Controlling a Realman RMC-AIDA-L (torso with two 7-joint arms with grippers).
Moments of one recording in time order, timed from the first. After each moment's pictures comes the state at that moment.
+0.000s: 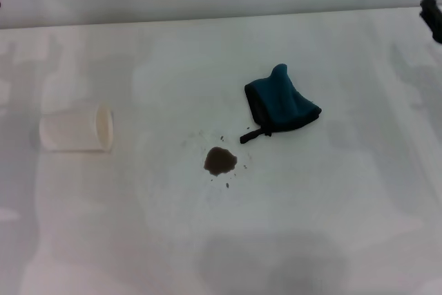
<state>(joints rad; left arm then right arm) -0.64 -2.08 2.17 0.24 -1.09 0.96 -0.34 0.48 2.02 -0.52 0.00 2.31 1.16 -2.51</state>
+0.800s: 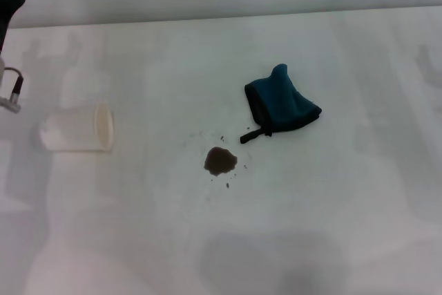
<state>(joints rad) -0.68 -2.08 2.22 0.24 -1.09 0.91 -0.52 0.44 2.02 -0.48 -0.04 2.32 1.10 -2.47</state>
